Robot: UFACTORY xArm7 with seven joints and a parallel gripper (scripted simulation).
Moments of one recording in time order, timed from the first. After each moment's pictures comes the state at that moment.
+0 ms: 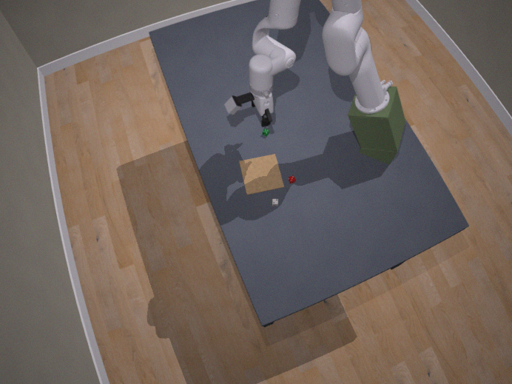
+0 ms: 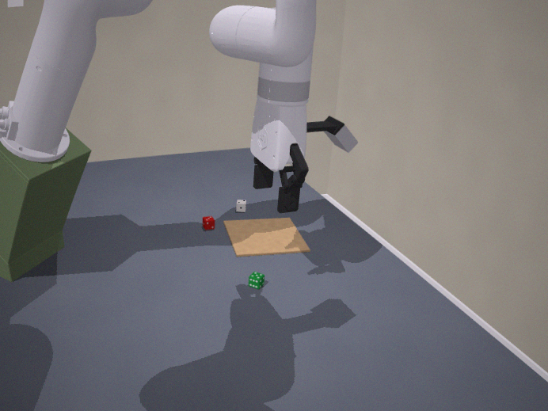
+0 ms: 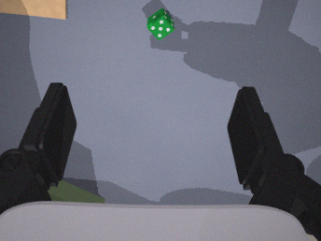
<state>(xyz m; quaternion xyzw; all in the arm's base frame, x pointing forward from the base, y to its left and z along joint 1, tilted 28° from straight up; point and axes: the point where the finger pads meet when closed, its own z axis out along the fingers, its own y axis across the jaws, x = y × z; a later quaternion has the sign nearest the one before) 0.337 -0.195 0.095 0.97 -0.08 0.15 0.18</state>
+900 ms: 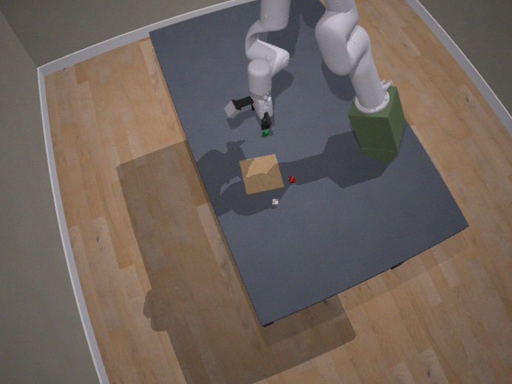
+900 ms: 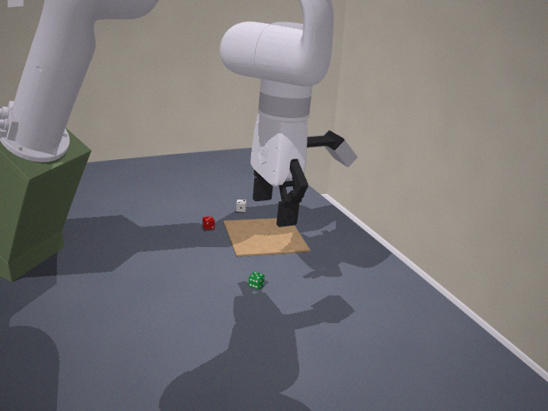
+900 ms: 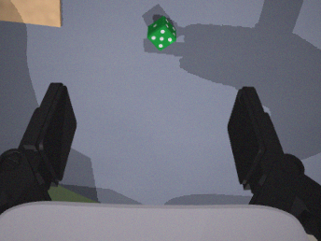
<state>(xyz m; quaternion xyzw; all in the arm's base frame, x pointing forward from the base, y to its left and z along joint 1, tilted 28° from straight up) 0.344 -0.204 0.075 0.97 -0.08 0.15 0.18</state>
